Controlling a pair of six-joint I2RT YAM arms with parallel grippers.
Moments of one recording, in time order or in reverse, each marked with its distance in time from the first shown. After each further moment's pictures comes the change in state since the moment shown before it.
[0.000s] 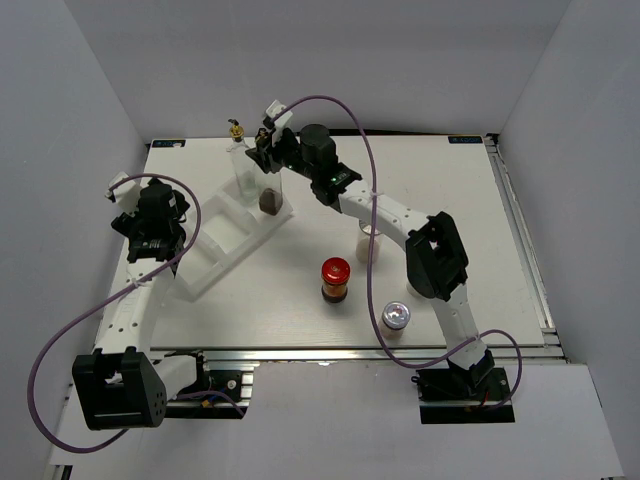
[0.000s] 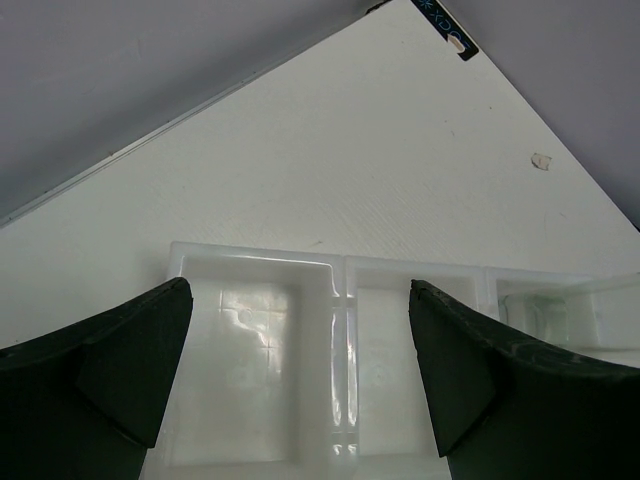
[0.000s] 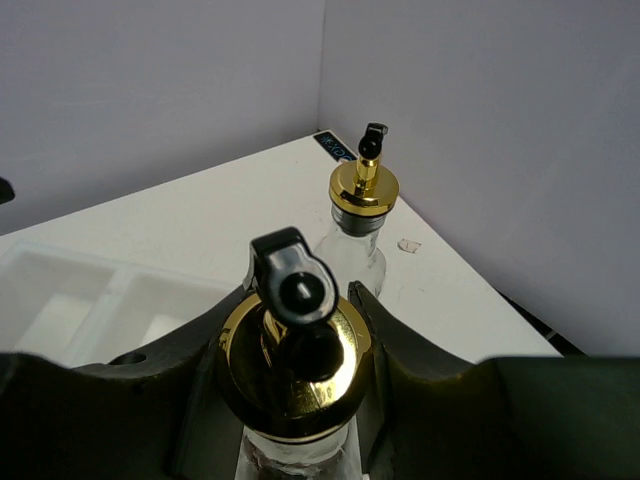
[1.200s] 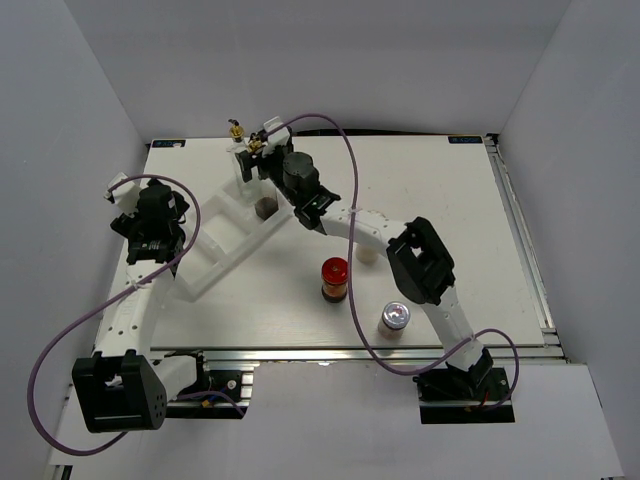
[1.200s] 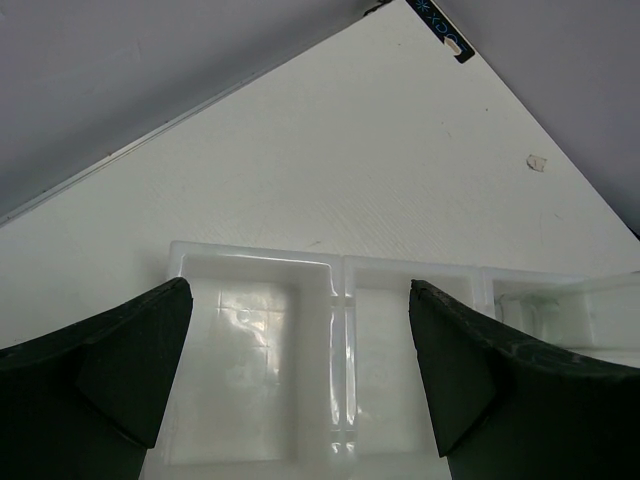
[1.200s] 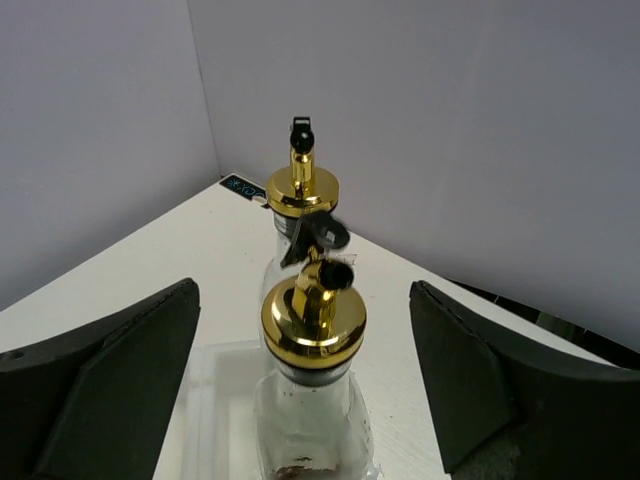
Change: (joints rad) left arm 0.000 -0.013 -0.008 -0.001 -0.003 -0.004; right arm 0.113 0.075 -0.090 0.302 0.478 0.028
